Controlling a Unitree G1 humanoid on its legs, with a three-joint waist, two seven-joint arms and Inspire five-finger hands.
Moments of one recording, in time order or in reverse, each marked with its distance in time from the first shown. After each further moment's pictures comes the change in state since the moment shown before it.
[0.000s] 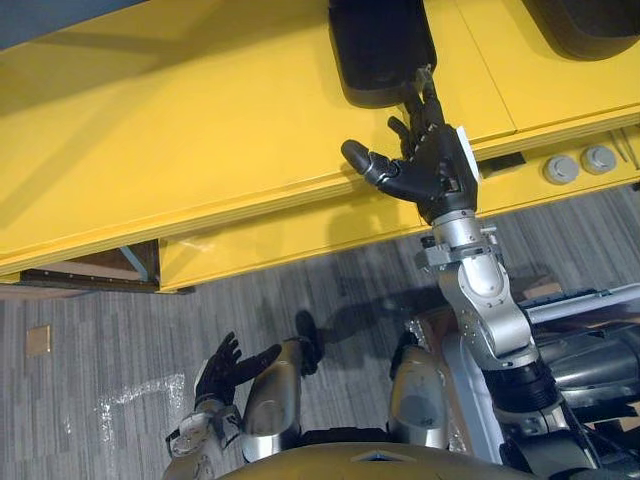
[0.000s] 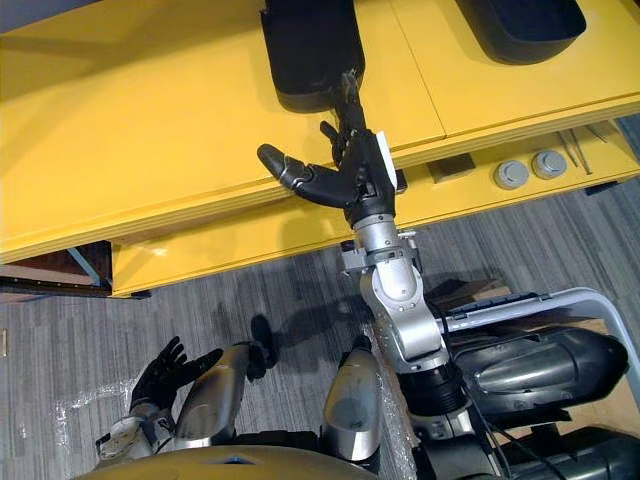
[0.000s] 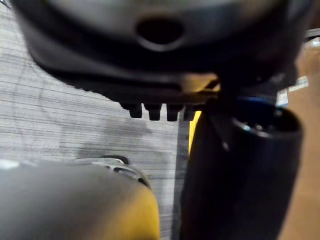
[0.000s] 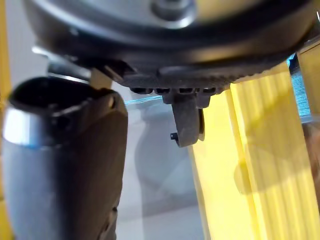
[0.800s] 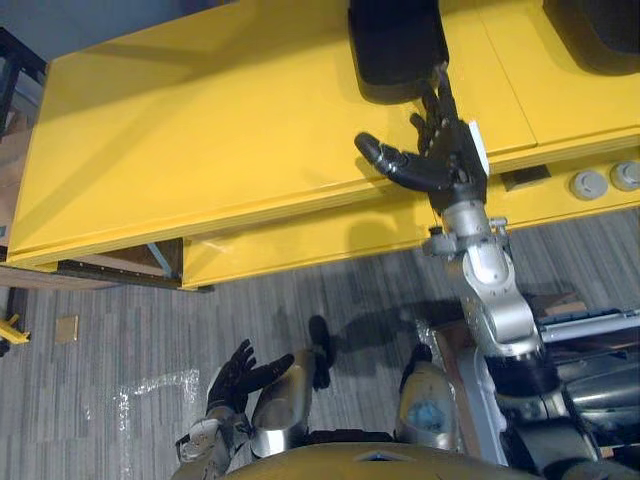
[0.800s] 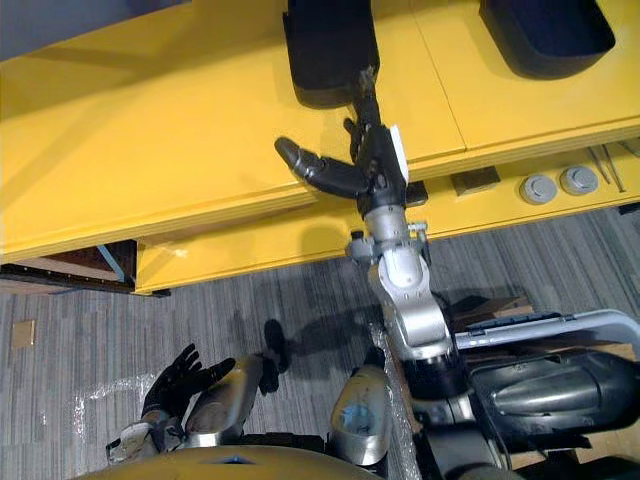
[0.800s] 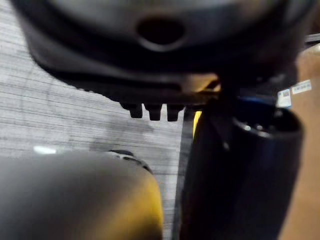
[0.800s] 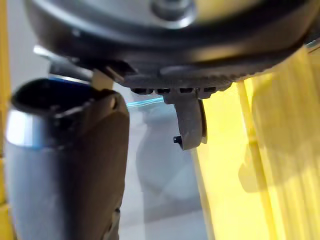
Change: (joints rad) left arm 0.031 -0.021 -0.030 0.022 0.018 0.023 -0.033; right arm 0.130 0.027 -0.041 -0.038 -0.017 -0.021 -0.009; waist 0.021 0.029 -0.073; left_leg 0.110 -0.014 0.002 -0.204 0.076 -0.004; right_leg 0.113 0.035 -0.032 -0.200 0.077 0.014
